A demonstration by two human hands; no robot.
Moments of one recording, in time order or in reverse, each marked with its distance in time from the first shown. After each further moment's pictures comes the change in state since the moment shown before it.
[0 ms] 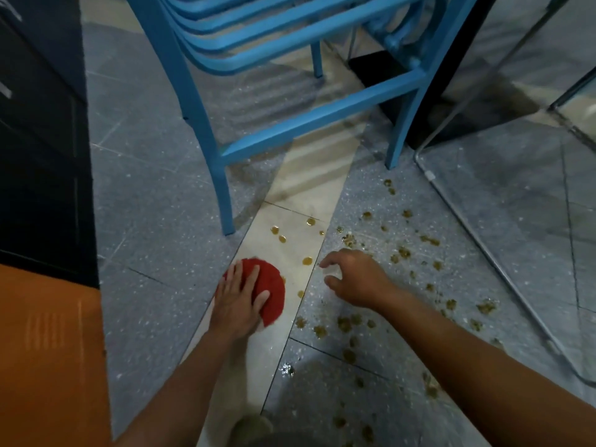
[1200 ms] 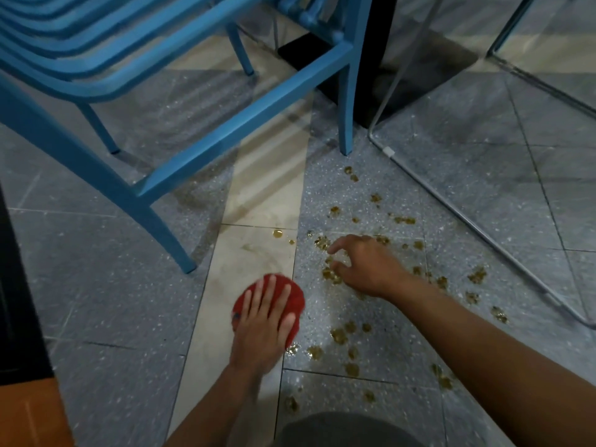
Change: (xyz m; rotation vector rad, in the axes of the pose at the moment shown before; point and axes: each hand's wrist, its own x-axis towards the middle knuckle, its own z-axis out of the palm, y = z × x) left_hand 0.036 0.049 0.045 0.198 0.113 0.462; right_hand 0.010 0.062 -0.014 0.080 0.153 0.193
